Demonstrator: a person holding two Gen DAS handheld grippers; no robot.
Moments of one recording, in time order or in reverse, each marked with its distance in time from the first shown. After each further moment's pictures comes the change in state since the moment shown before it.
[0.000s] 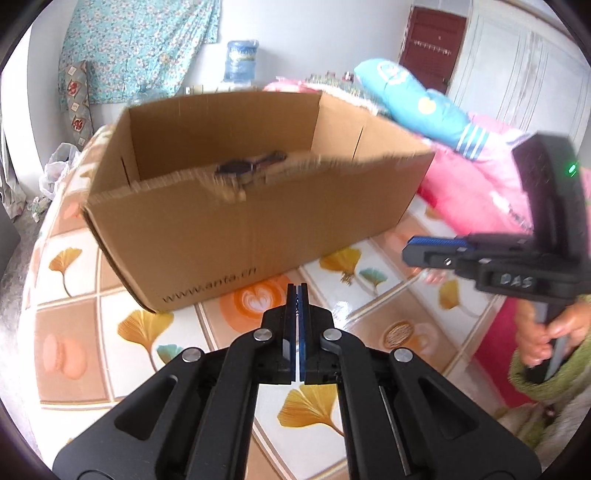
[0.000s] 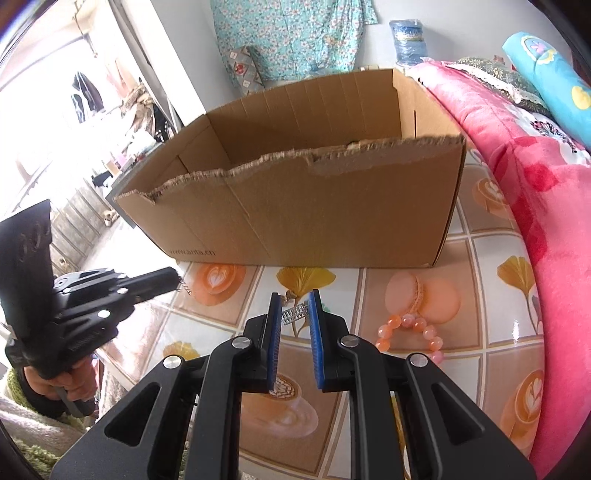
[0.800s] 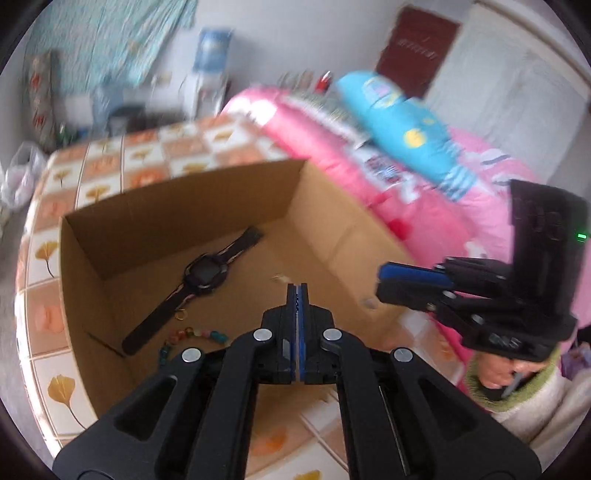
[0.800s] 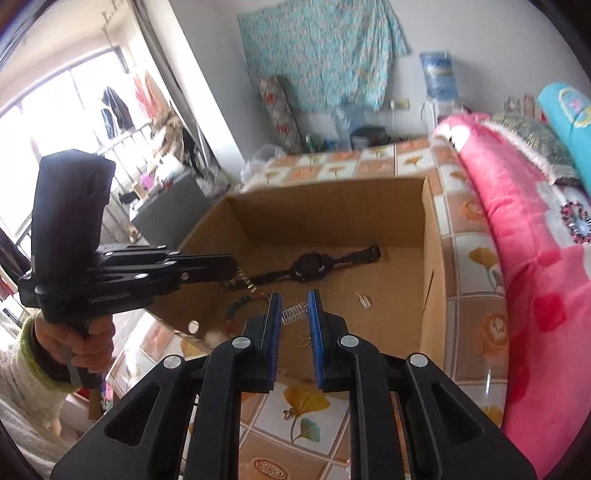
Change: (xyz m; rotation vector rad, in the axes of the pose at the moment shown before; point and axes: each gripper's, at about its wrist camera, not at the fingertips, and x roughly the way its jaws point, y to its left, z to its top) left arm 0.057 0.035 0.154 -0.045 0.132 -0.152; right arm 0.015 -0.016 0.127 -0.054 -0.006 0.099
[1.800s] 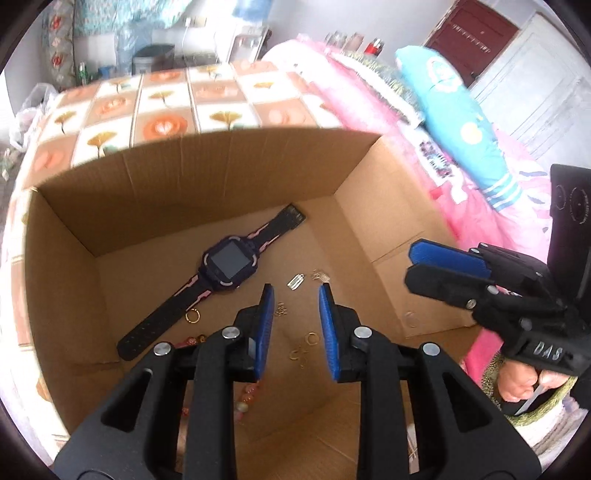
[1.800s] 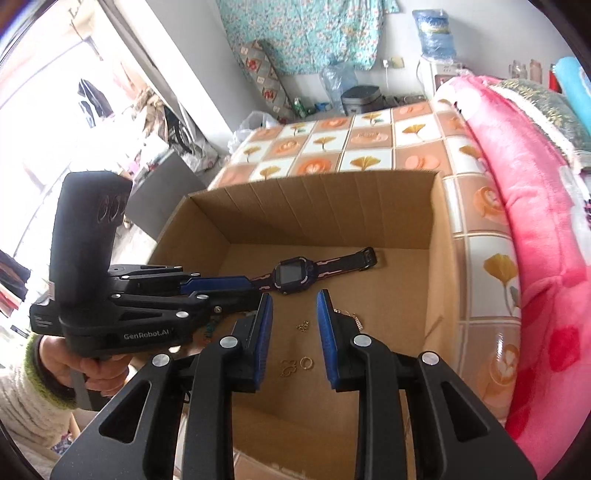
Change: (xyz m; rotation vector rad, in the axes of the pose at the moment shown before) left arm 0.039 0.027 0.018 -0.136 0.116 0.037; right arm 0.017 -0.013 0.039 0.057 0.062 0.015
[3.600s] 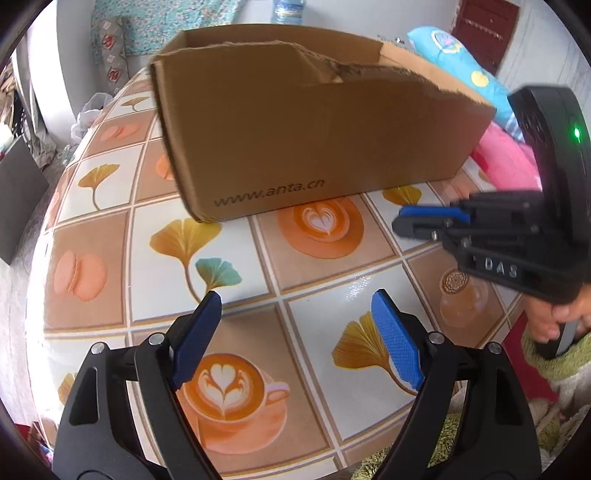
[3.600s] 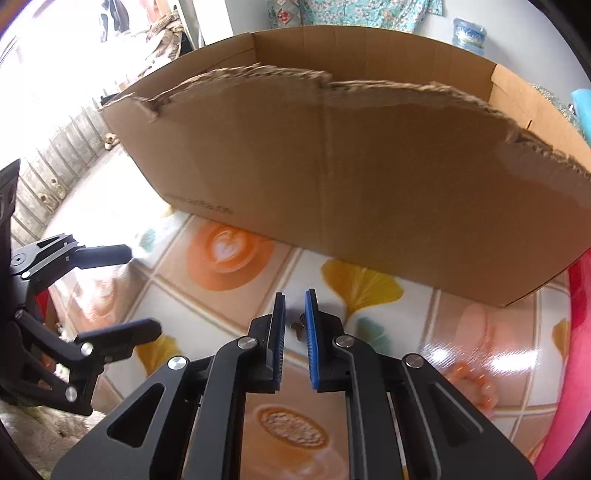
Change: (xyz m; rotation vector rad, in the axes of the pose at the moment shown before) left arm -0.051 0.020 -0.228 0.019 -0.102 0.244; right arm 0.066 0.071 -0.157 -0.215 0.161 -0.135
